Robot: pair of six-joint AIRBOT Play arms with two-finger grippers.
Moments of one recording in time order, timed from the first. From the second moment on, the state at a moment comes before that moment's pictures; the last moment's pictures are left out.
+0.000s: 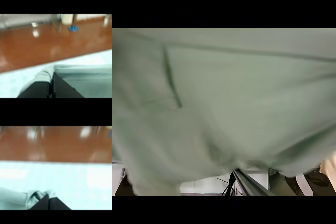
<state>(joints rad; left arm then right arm) 0.14 -0.62 1.45 1.05 -1.18 -1.27 -0.20 -0.57 1.71 -1.20 1.55 1.58</state>
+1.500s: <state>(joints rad) 0.34 -1.48 1.17 0.85 -1.34 -1.22 -0.47 -1.34 1.29 -1.02 1.27 1.42</state>
